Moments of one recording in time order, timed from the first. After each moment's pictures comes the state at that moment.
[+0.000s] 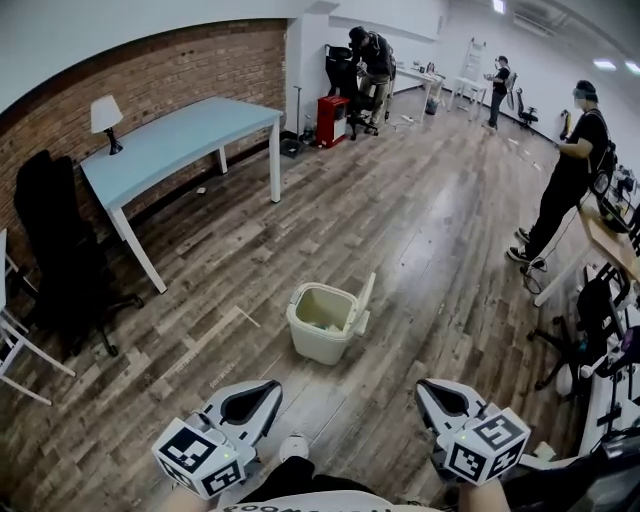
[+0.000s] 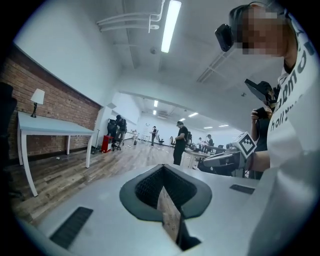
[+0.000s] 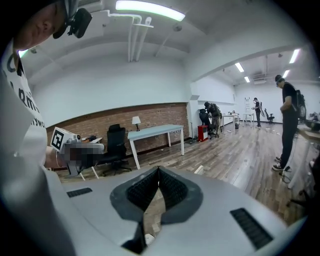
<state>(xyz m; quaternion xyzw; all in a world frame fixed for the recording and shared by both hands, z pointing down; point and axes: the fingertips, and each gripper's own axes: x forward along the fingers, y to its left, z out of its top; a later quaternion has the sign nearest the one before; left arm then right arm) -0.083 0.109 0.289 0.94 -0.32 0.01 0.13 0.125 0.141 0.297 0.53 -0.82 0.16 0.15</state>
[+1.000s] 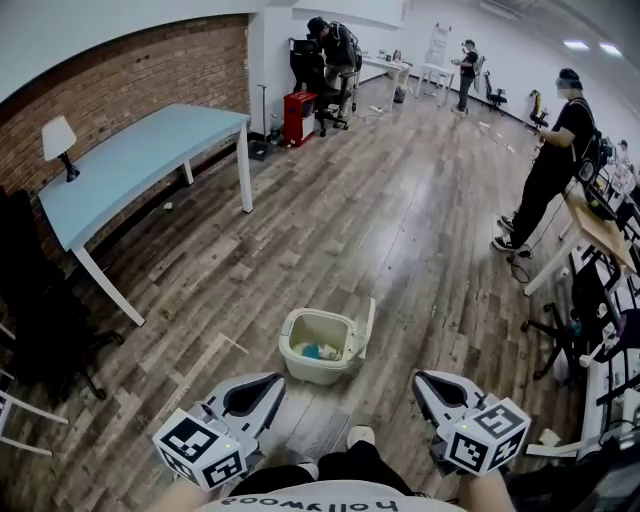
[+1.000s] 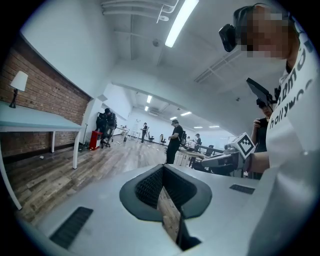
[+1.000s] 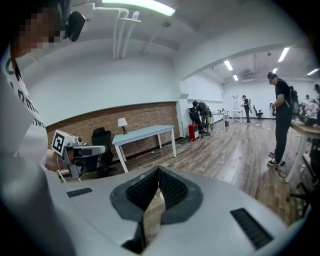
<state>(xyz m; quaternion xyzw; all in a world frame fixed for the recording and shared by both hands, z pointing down) -0.081 -0.068 0.298 0.96 -0.25 0.02 0.15 0.115 -0.011 0.303 0.58 -0.78 0.19 0.14</state>
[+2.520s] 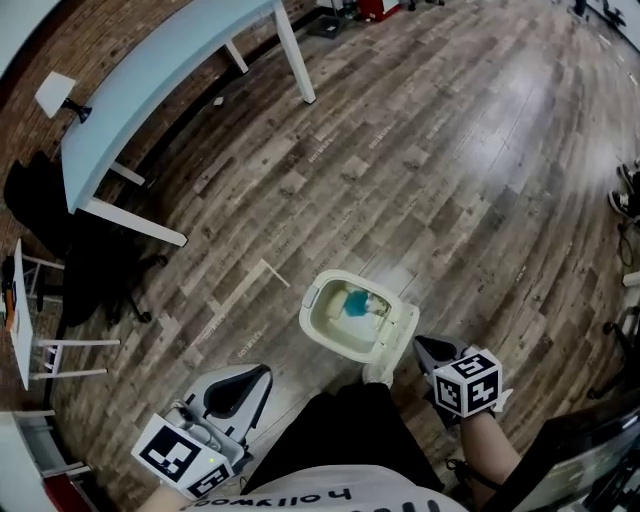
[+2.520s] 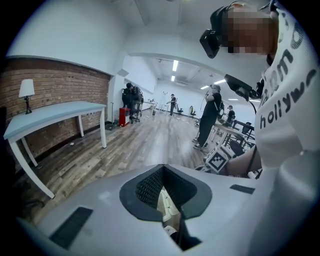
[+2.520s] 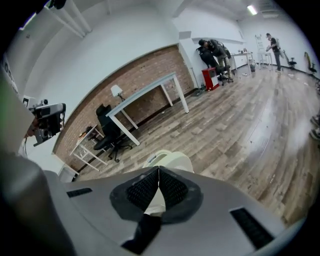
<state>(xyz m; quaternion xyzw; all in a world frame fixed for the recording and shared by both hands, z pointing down) 0.045 -0.277 0.388 0.87 -0.38 0.20 0.21 0.254 -0.286 0.594 0.39 -0.80 0.39 0.26</state>
